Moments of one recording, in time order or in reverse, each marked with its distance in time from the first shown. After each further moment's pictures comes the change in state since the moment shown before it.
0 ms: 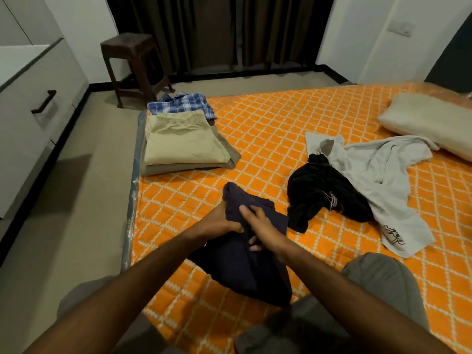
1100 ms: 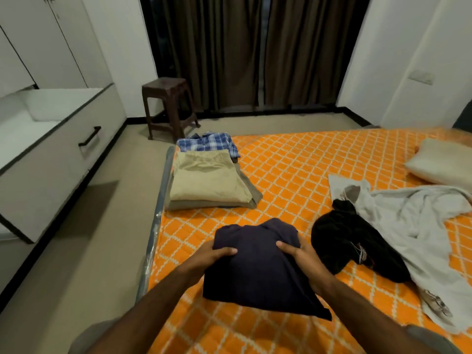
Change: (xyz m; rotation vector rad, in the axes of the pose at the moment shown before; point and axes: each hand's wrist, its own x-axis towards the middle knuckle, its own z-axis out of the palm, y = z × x) left_hand -0.009 -0.034 -0.060 -0.310 0.194 -0.216; right_hand 0.037 -0.013 -0.042 0.318 0.127 -0.211
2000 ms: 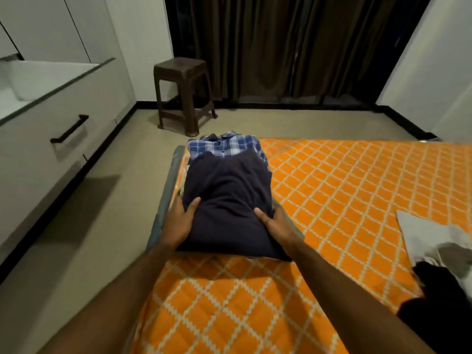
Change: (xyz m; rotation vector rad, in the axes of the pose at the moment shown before) left_hand 0.246 0.061 -0.195 0.313 0.718 0.312; right_hand 0.381 0.008 0.124 -0.317 -0.085 -0.120
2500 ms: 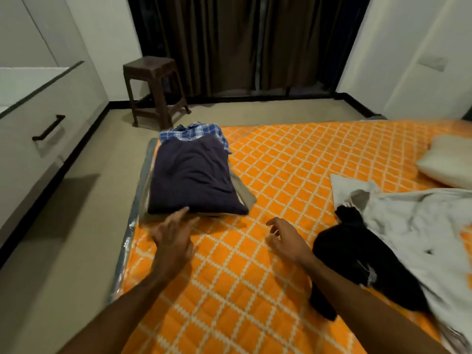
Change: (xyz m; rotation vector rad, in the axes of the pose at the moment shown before) left_hand -0.187 -0.008 0.022 0.598 0.018 0.649; right_hand -0.215 0.029 -0.123 -0.688 -0.021 -0.211
